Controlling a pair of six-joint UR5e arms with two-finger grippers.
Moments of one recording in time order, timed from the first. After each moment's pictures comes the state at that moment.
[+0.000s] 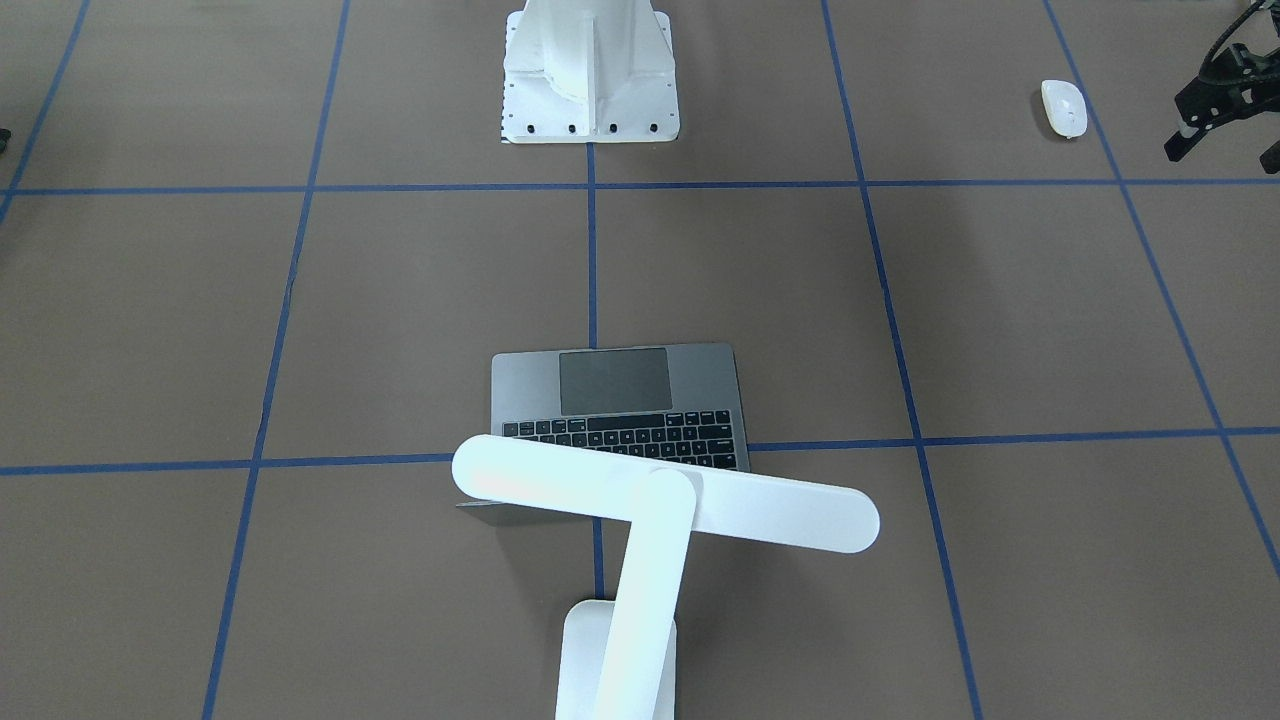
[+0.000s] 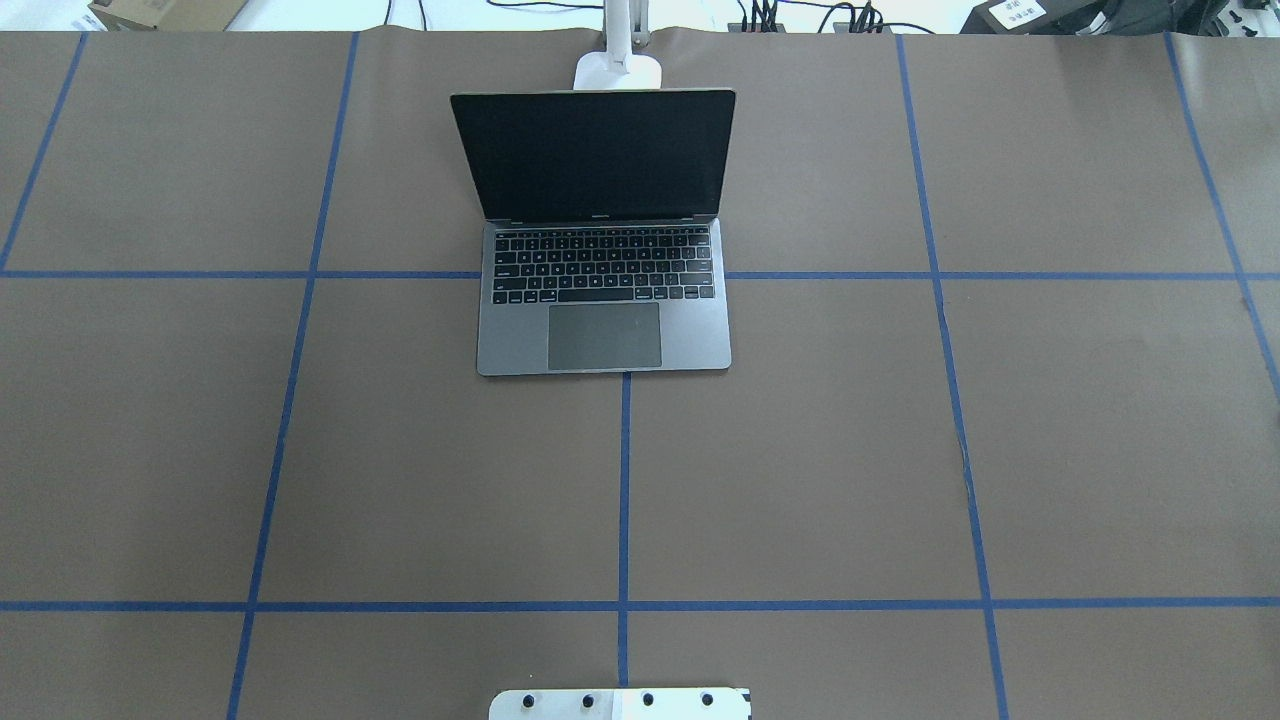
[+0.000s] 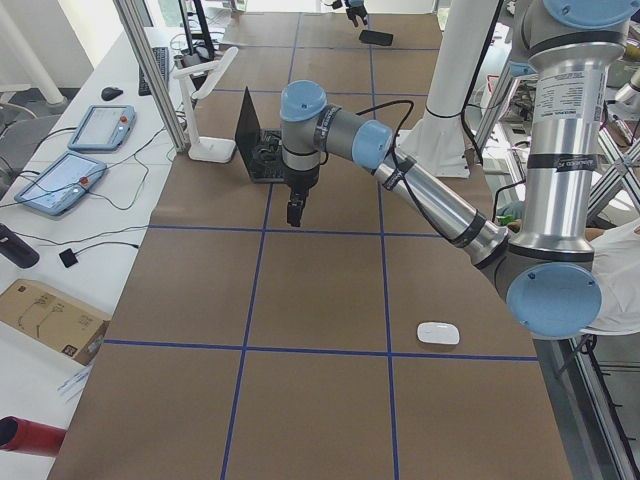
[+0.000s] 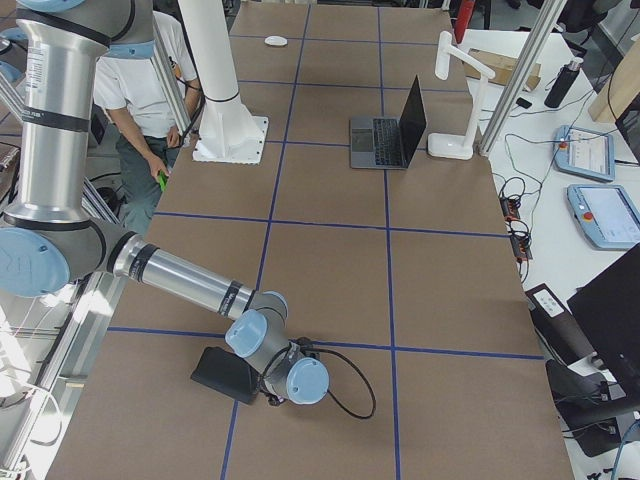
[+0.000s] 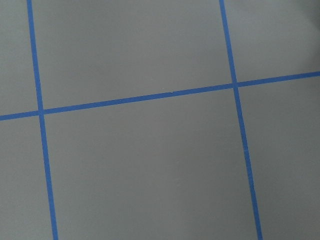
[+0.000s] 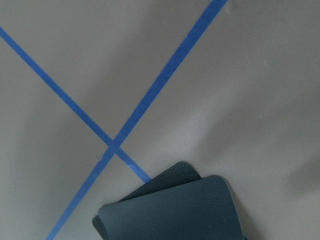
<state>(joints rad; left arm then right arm) -1.37 -1.59 -2.22 -1.27 -2.36 -0.25 1.52 -1.74 1.34 -1.95 2.51 -1.17</state>
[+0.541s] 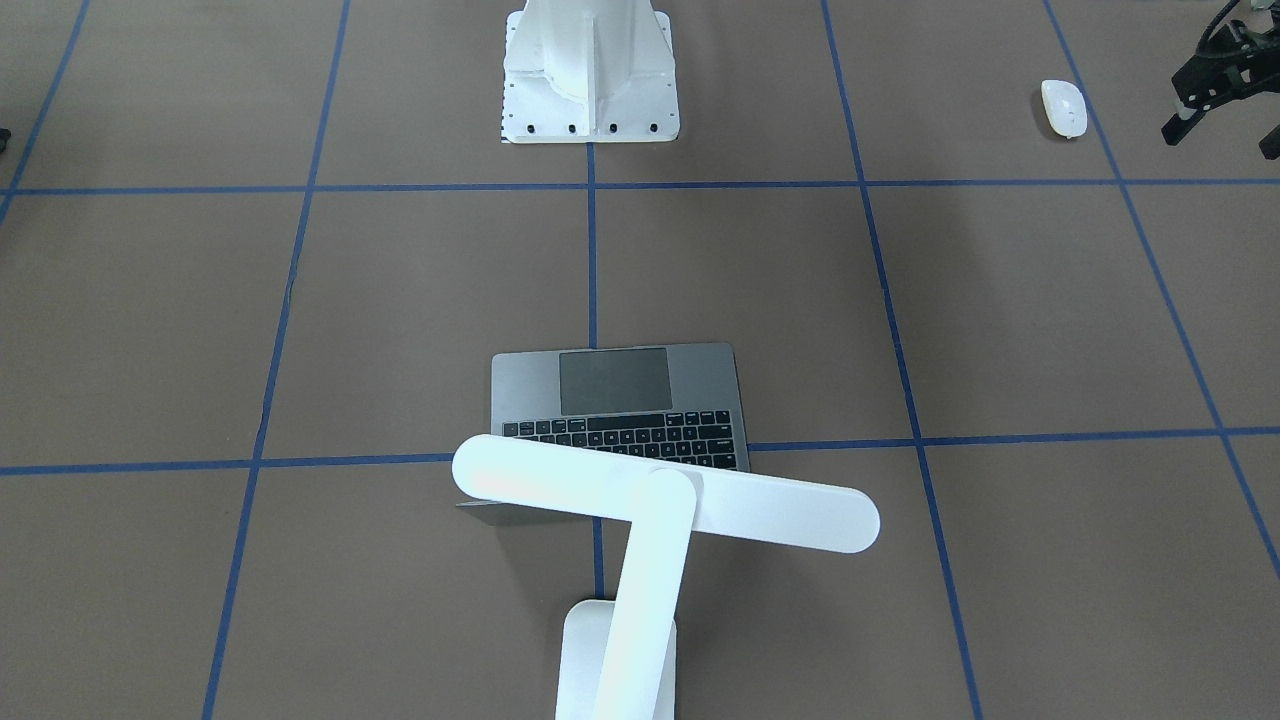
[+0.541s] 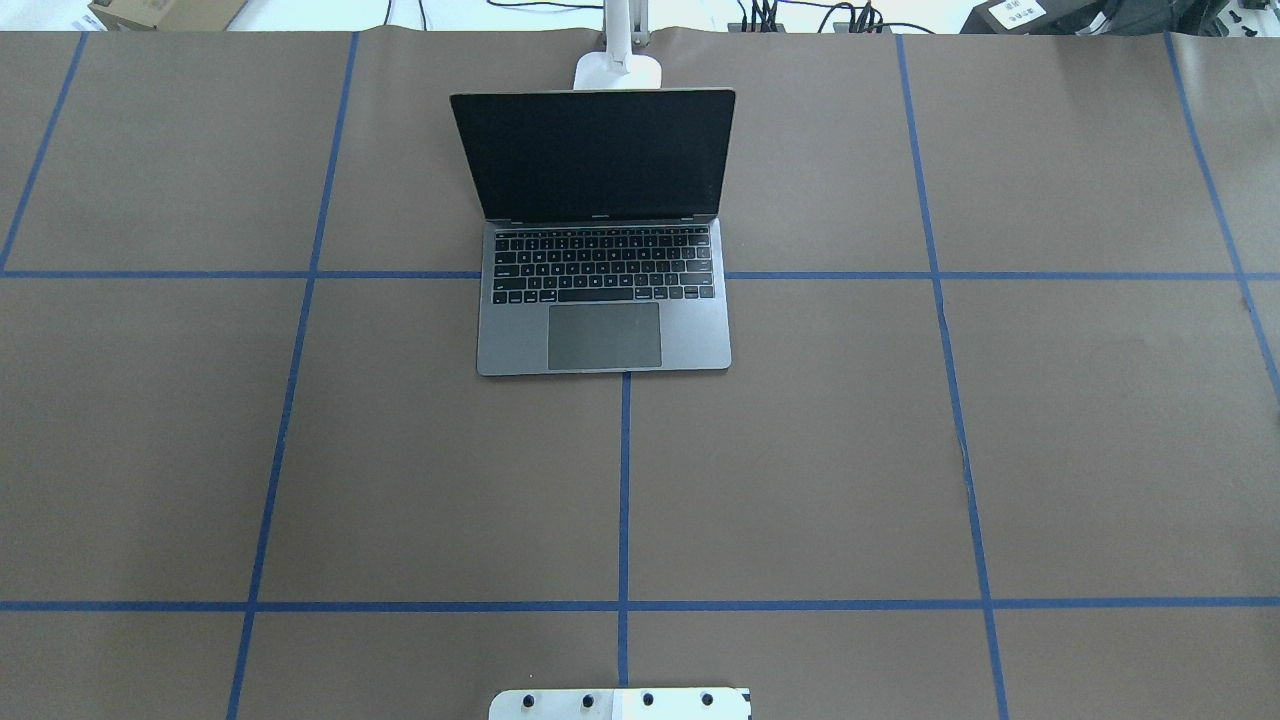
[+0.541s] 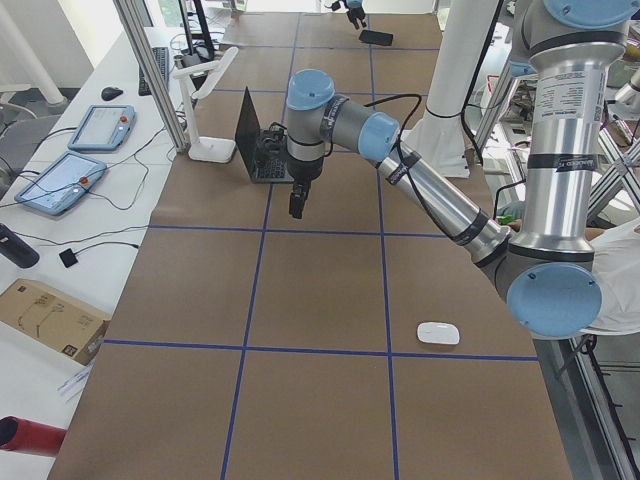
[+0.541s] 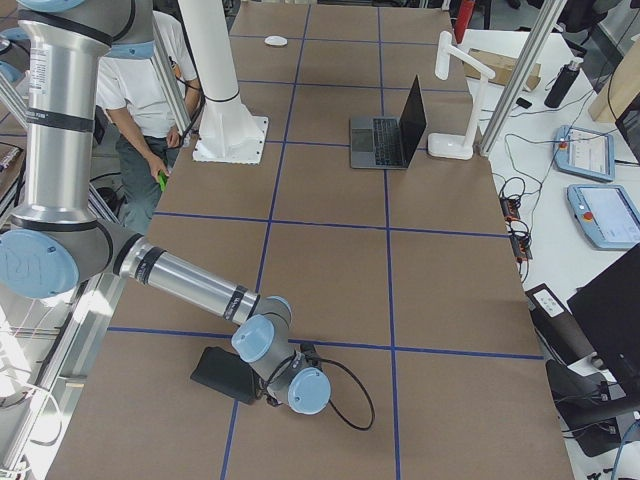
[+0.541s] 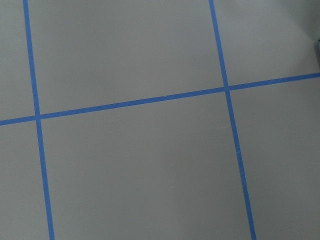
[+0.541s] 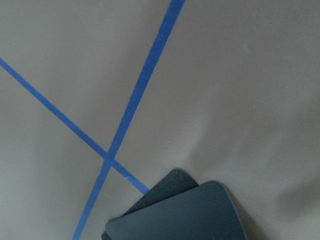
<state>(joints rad) -1.37 -1.59 -2.26 -1.27 -2.36 -0.26 1.52 -1.71 1.29 -1.99 2.55 -1.18</state>
